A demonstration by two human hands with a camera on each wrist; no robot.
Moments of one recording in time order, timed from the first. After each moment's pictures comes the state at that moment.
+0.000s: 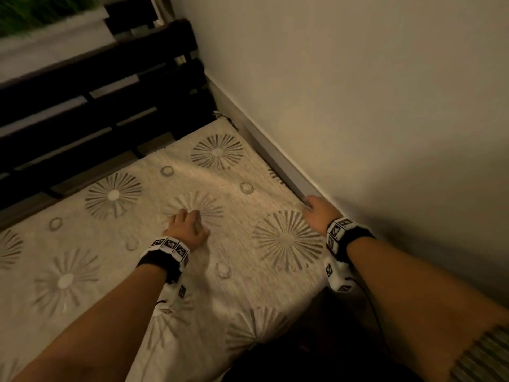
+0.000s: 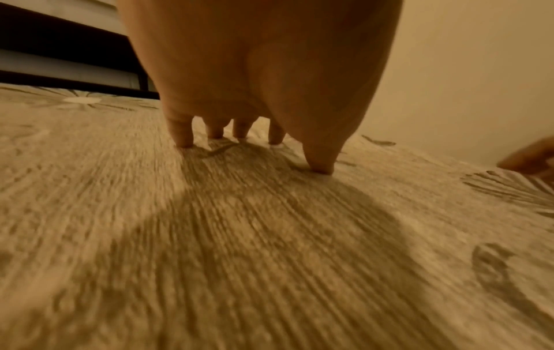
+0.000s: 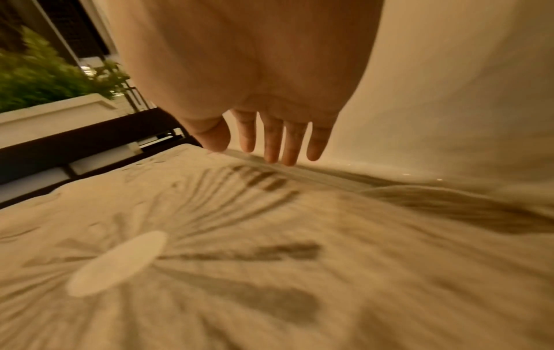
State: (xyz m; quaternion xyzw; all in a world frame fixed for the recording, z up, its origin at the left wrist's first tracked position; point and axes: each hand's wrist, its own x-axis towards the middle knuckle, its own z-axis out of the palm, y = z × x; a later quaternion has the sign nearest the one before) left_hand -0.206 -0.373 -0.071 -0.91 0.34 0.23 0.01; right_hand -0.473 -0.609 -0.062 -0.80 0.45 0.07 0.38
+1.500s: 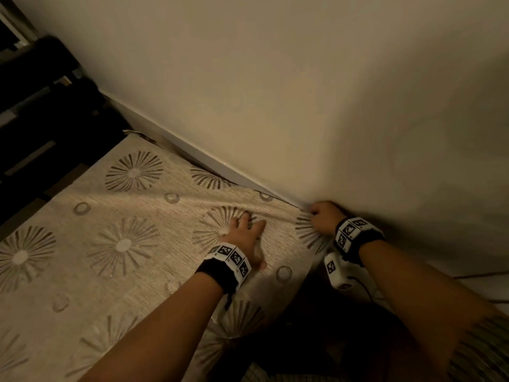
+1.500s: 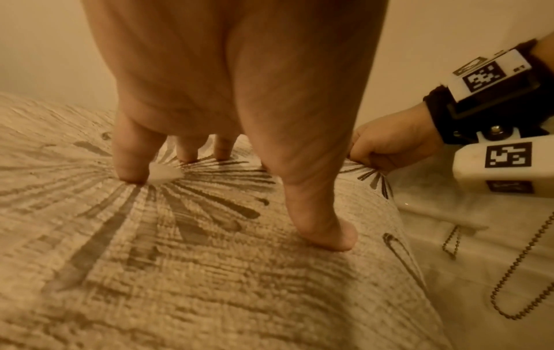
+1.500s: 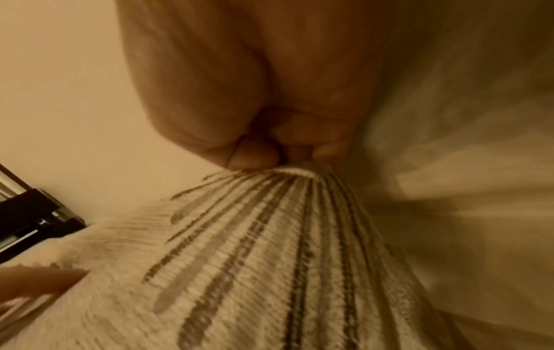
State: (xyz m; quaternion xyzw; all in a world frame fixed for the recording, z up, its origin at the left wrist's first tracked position) left_hand -0.424 -0.491 -0.050 -0.69 0.63 0.32 0.15; right_hand -0.636 -0.602 -0.061 -0.70 0.61 0.02 0.38
